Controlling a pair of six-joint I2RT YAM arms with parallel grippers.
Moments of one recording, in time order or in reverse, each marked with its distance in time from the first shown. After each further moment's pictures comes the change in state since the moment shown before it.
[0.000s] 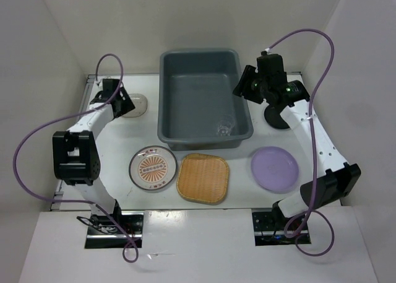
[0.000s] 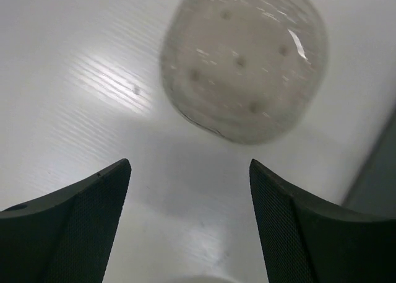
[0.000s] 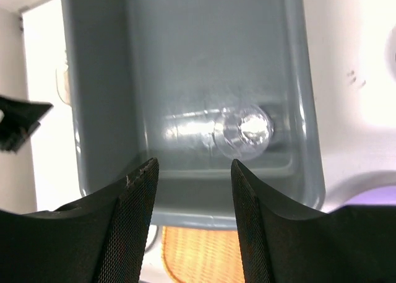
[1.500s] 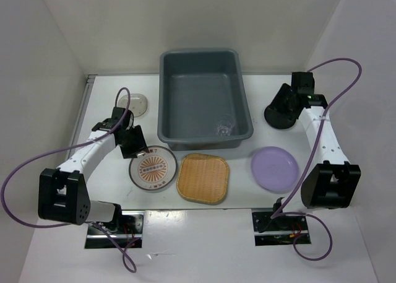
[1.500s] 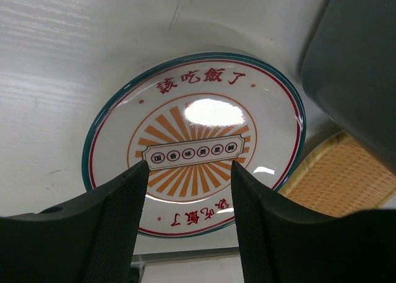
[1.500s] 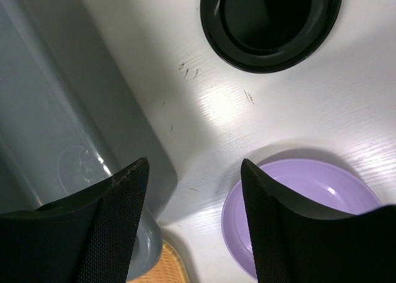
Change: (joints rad) left arm -0.105 -0.349 -0.357 -0.341 0.350 -0.055; right arm -0.399 -0.052 -0.342 0.074 -0.004 -0.078
